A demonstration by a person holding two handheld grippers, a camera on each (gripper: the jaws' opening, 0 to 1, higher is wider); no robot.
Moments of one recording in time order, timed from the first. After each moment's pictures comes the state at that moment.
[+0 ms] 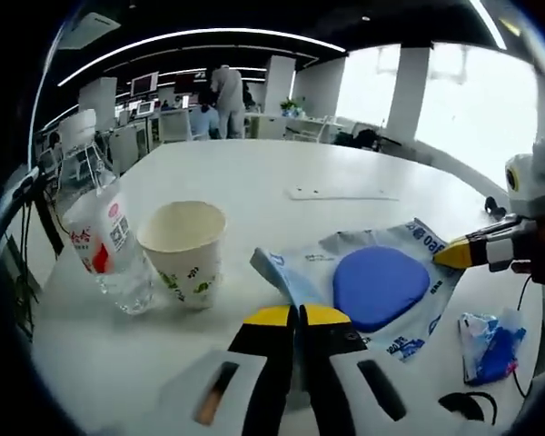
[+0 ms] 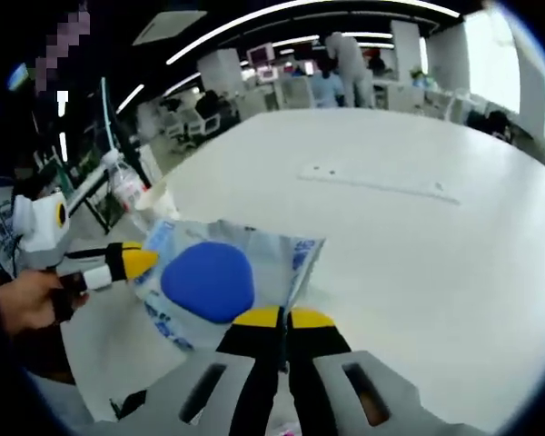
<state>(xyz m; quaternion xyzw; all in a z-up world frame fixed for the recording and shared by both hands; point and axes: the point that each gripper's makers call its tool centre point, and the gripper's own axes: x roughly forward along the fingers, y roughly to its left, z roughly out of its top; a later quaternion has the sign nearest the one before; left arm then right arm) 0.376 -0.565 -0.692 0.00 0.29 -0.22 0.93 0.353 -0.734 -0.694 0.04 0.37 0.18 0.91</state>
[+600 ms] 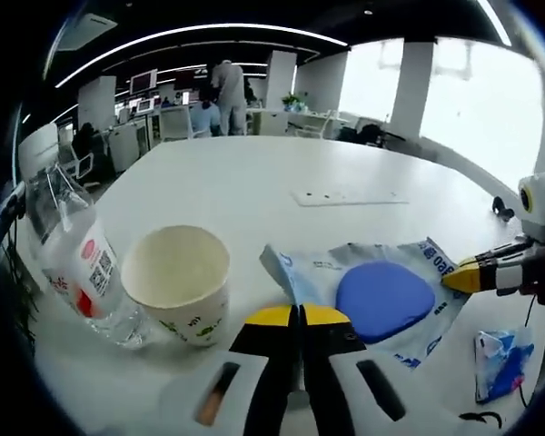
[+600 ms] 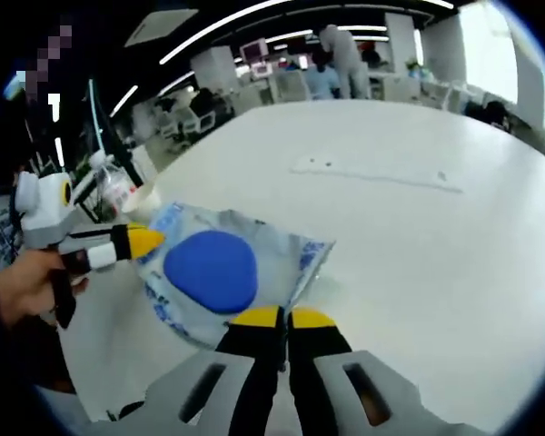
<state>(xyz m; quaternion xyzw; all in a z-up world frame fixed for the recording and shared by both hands) 0.414 -0.562 -0.698 -0.01 0.31 -0.21 0.93 0.369 -0.728 -0.713 0.05 0.39 0.17 0.90</state>
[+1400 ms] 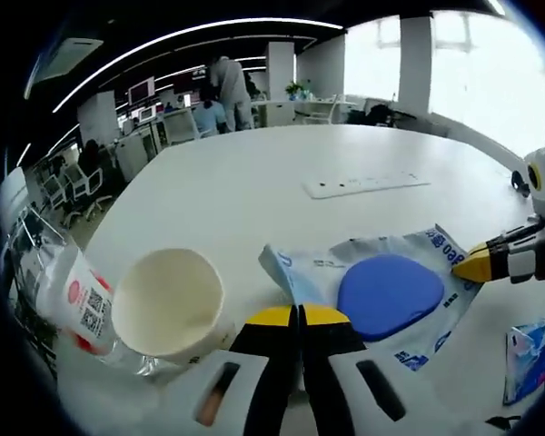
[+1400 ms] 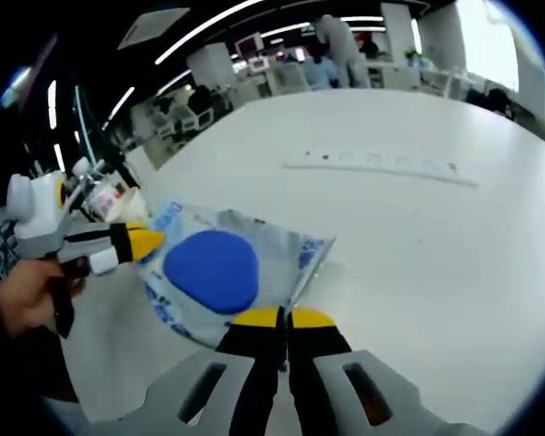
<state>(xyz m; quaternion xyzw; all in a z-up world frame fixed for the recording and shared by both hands) 0.435 -0.567 -0.710 0.10 0.32 -0.19 0.92 0.392 -0.730 -0.730 0.07 0.40 0.18 0.90</state>
